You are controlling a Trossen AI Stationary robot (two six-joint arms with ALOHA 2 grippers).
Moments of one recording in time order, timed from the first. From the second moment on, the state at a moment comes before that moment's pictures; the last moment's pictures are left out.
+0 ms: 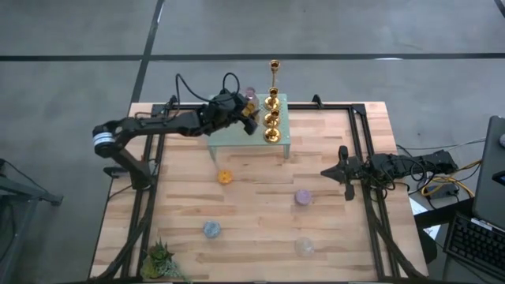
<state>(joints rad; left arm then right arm) 0.36 1.54 1.14 0.09 -0.34 -0.04 0.19 0.02 0.09 -0.23 0.18 0.16</state>
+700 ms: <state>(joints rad) 0.29 1.30 1.14 -0.13 -0.33 -0.04 0.19 0.02 0.09 -0.23 0.18 0.16</state>
